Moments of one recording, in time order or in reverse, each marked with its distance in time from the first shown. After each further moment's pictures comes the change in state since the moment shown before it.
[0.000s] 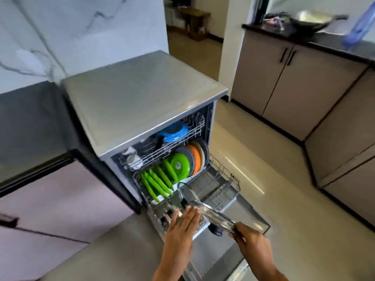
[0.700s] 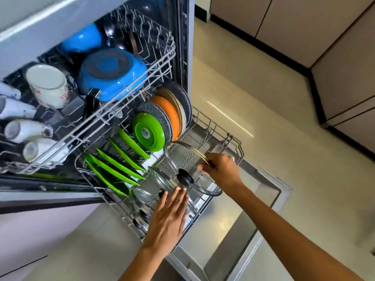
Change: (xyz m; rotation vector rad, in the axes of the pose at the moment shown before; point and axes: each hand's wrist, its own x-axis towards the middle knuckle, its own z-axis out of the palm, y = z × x) left_hand 0.102 -0.146 0.253 0.079 -0.417 0.104; right_hand 0.258 0.069 0.177 0.211 -0.184 0.184
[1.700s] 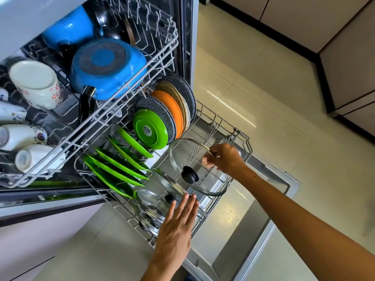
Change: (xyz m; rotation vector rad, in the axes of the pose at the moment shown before) left_hand -0.008 0.000 0.000 -0.028 -0.040 0.035; right_hand 0.053 0.009 0.011 -0.006 -0.196 0.145
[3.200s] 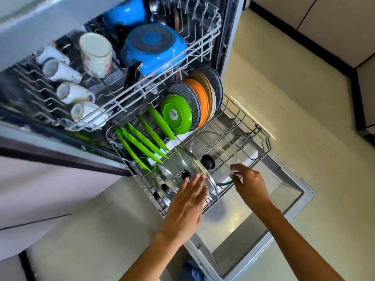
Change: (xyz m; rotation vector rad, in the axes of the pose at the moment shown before) left_hand -0.029 0.015 -0.028 -0.010 0.110 -0.064; right_hand -0.105 0.025 0.049 -0.056 0.180 -0.100
